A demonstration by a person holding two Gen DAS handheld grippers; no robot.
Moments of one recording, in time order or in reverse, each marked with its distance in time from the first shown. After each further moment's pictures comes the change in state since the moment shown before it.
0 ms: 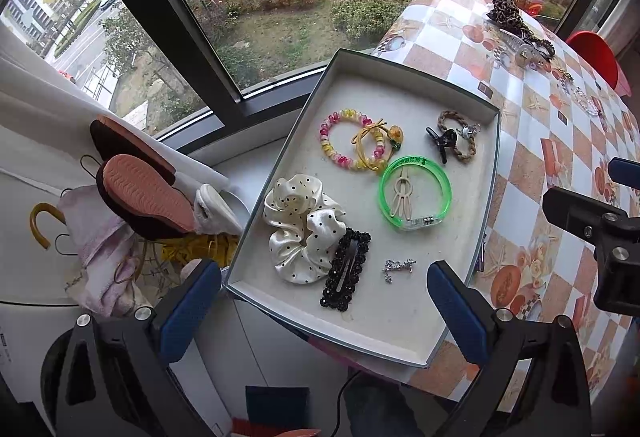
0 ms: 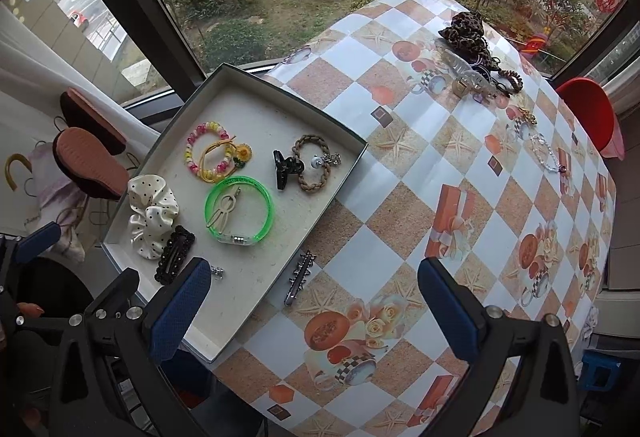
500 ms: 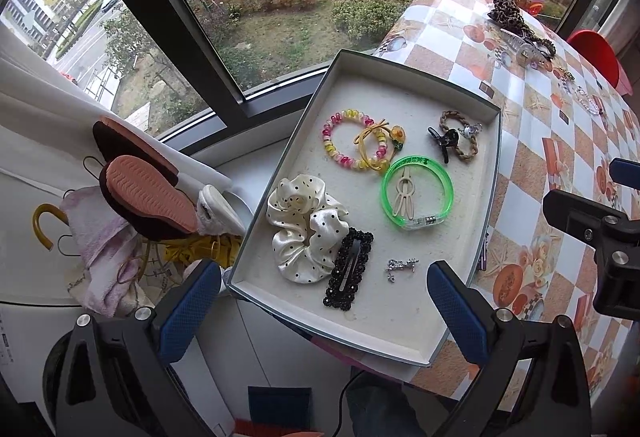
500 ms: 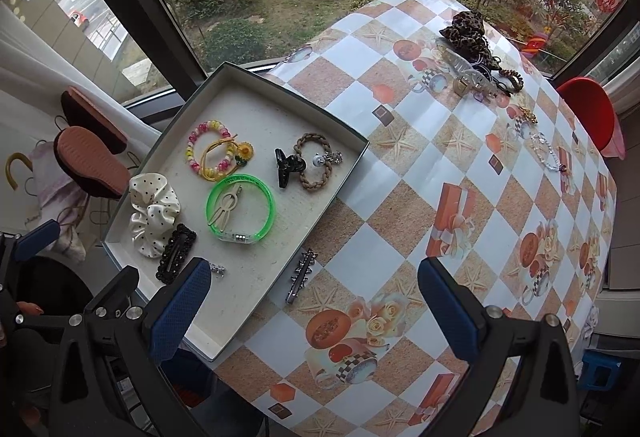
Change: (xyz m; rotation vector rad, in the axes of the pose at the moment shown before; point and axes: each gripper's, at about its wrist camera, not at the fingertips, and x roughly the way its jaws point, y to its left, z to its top) left arm 0.000 0.001 0.000 0.002 -0.002 0.007; right arm 0.000 0.001 -0.001 -0.001 0.002 0.002
